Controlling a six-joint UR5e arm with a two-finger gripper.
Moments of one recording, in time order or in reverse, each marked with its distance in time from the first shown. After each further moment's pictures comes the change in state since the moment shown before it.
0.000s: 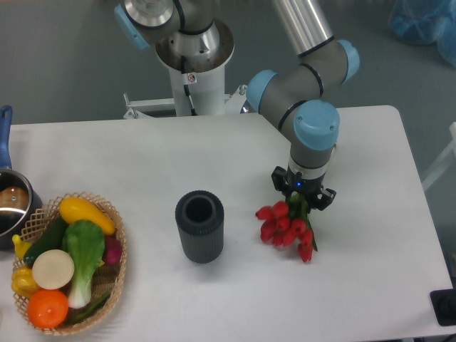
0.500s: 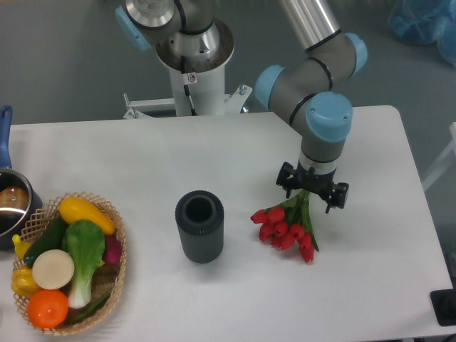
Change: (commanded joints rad) arm 0.049 0.012 0.044 0.000 -0.025 -0.045
